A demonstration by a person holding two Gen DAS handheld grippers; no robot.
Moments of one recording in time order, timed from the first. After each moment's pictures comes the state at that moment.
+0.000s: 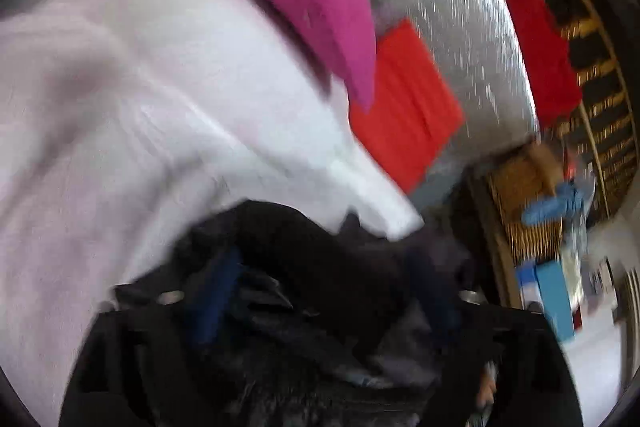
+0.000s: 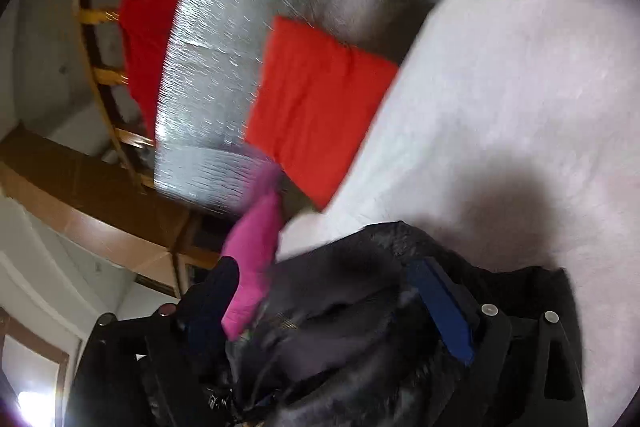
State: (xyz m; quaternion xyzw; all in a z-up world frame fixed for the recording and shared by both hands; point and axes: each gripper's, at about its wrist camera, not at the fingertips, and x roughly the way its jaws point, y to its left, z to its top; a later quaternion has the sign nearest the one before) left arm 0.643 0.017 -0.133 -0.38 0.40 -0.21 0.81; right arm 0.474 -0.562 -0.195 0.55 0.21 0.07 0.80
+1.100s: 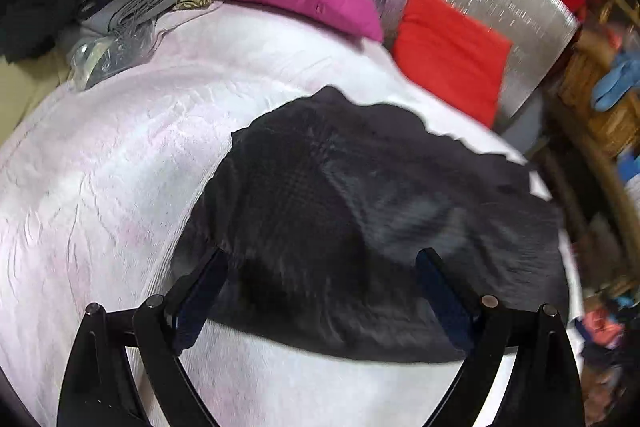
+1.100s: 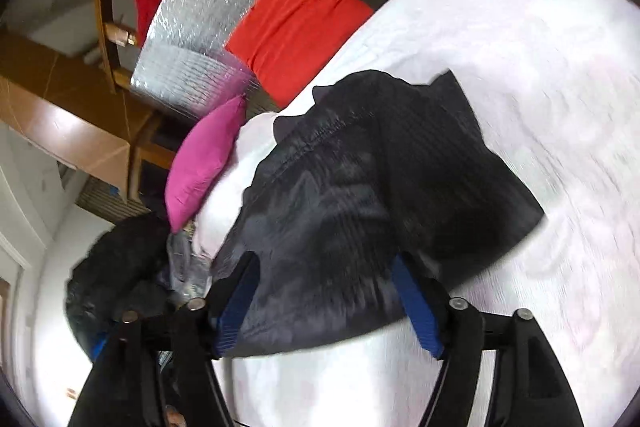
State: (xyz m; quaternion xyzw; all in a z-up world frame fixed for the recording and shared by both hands) left arm 0.460 -0.023 -0.108 -0.15 0.43 -0.07 0.89; right arm 0.324 -0.485 -0.191 0.46 0.35 0.04 0.82
